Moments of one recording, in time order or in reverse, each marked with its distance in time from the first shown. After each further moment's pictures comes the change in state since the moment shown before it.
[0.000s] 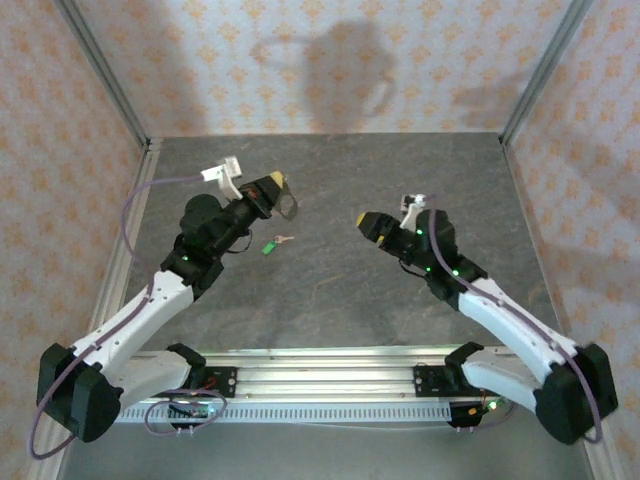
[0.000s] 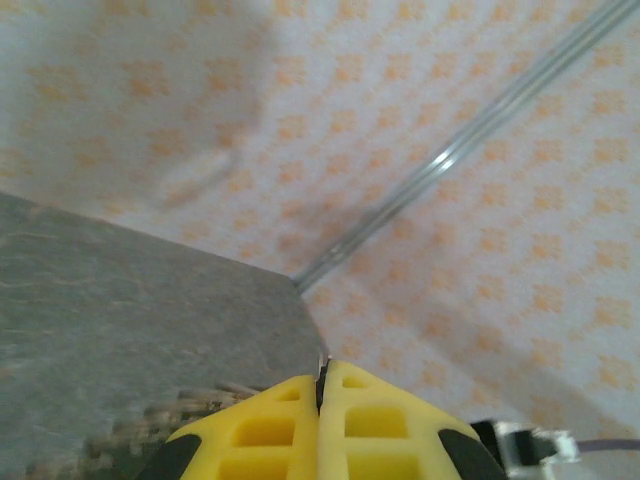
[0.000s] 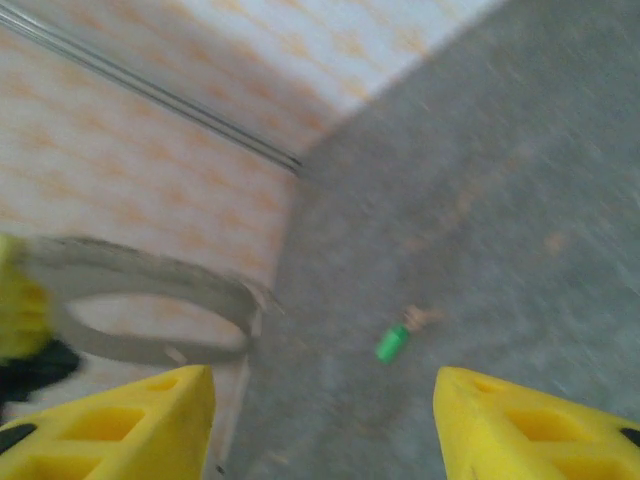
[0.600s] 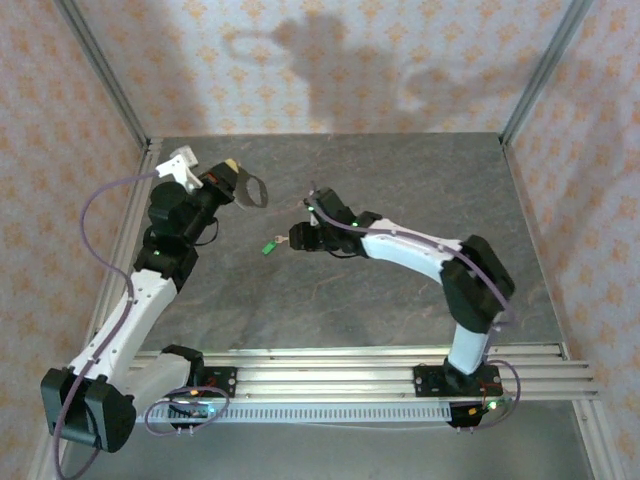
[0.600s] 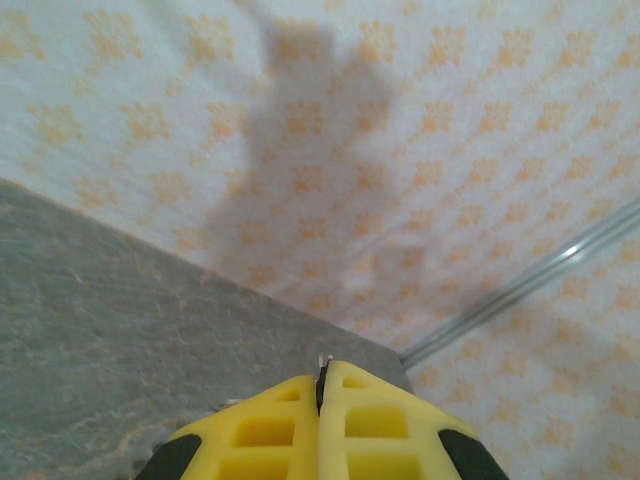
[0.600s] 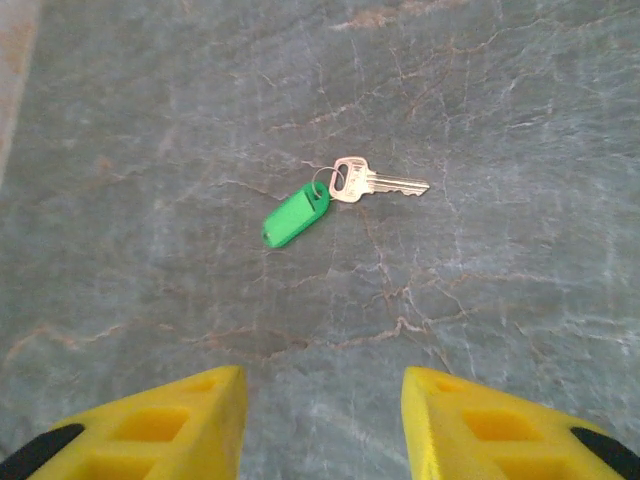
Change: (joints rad) left arm 0.273 -0.050 0.050 -0.158 0.006 0.014; right arm 0.304 0.755 0.672 -0.381 0.140 -0.287
